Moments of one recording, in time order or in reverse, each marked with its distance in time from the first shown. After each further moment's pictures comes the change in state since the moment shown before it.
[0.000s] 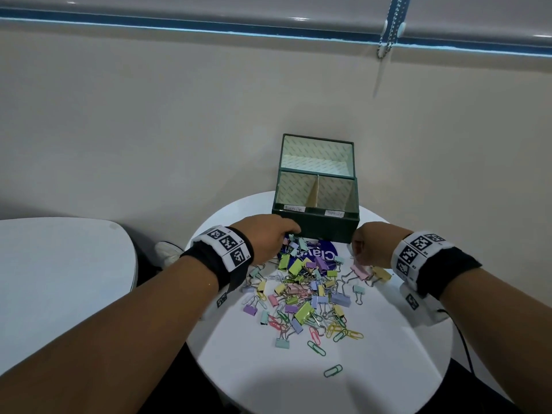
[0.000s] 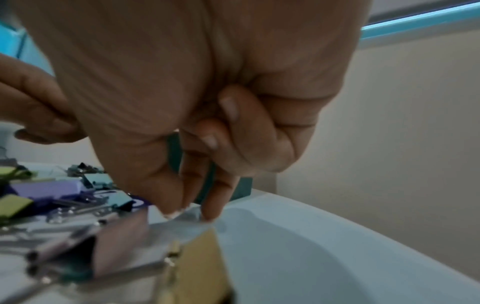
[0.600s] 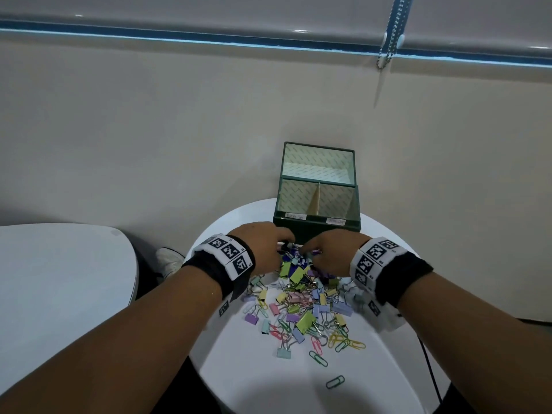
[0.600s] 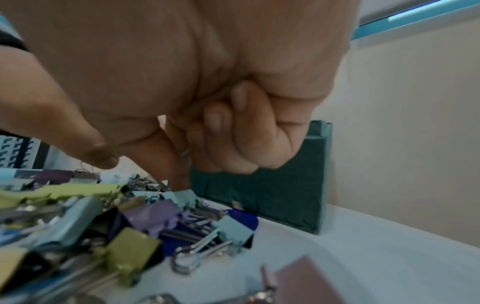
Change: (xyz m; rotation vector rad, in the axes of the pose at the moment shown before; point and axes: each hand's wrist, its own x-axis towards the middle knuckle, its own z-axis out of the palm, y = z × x) left_hand 0.000 -0.003 0.001 0.091 -0.006 -0.104; right_hand -0.002 -0.062 -0.014 0.111 -0.035 -0.235
